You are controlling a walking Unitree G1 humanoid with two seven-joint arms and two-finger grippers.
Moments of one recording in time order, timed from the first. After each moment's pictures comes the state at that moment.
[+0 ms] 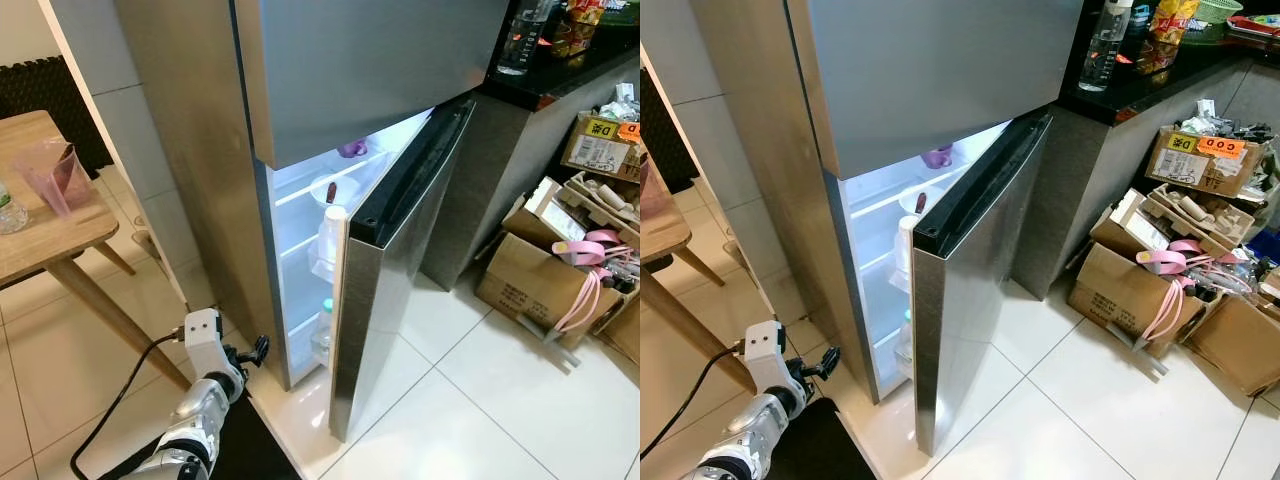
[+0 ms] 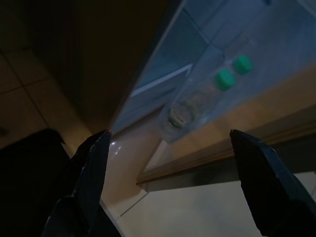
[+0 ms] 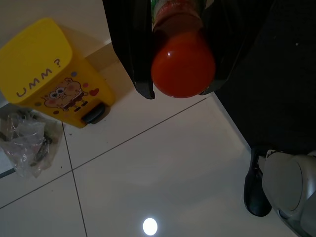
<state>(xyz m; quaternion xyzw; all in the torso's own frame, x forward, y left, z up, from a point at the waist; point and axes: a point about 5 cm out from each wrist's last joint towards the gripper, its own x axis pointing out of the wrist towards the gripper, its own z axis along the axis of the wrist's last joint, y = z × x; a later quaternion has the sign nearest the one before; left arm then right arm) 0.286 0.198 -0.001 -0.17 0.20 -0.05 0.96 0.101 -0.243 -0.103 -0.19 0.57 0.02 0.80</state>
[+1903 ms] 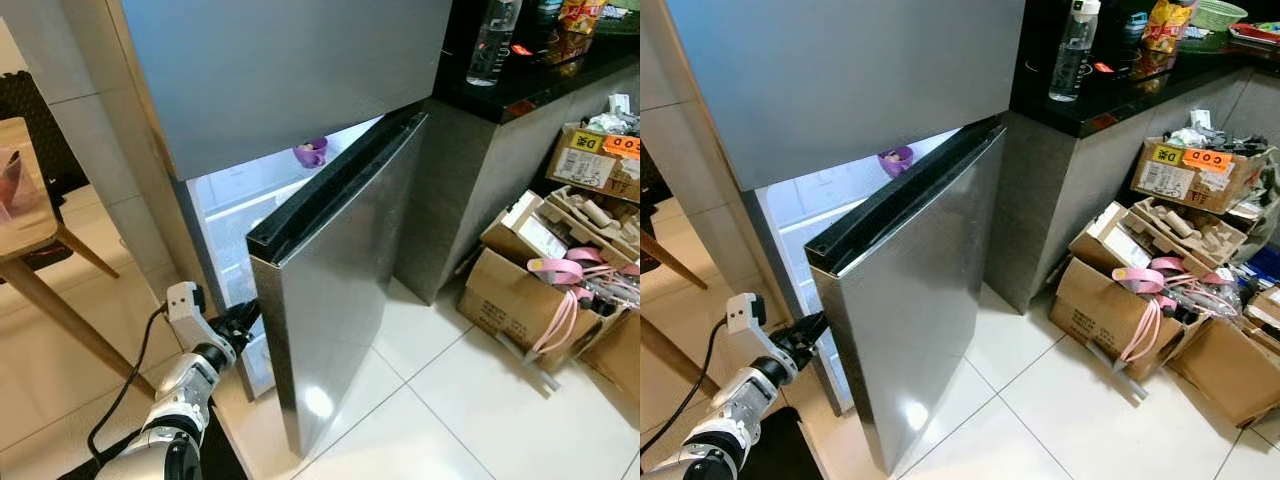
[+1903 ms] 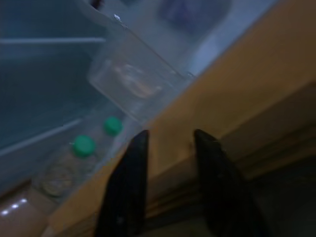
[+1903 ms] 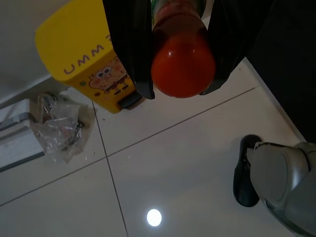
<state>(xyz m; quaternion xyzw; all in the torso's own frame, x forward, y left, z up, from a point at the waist) 0.308 0.203 0.037 -0.27 0.09 -0.18 0.94 0.102 -0.241 -0.104 -0.19 0.57 0.02 0.80</state>
